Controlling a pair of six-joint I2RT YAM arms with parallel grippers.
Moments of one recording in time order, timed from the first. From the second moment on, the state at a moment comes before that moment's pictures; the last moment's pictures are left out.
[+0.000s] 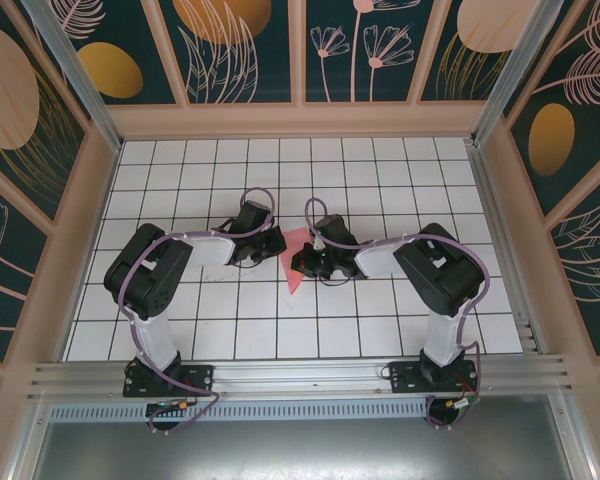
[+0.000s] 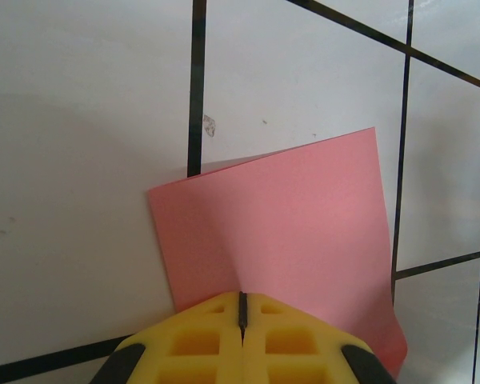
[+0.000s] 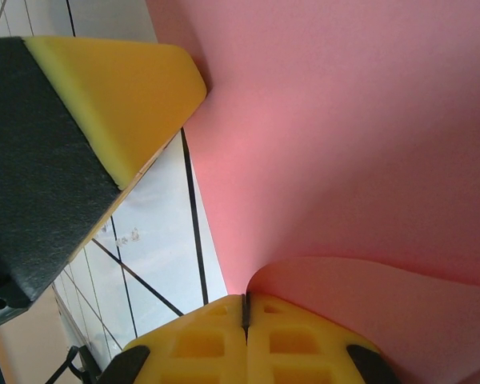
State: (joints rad) left arm -0.55 1.86 0.91 0.05 0.24 -0.81; right arm 0.71 1.87 0.83 0.22 -0.49 0.99
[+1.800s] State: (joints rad) left arm -0.53 1.70 0.90 -0.01 0.24 -0.81; right arm 0.71 1.87 0.84 0.22 -0.50 0.96
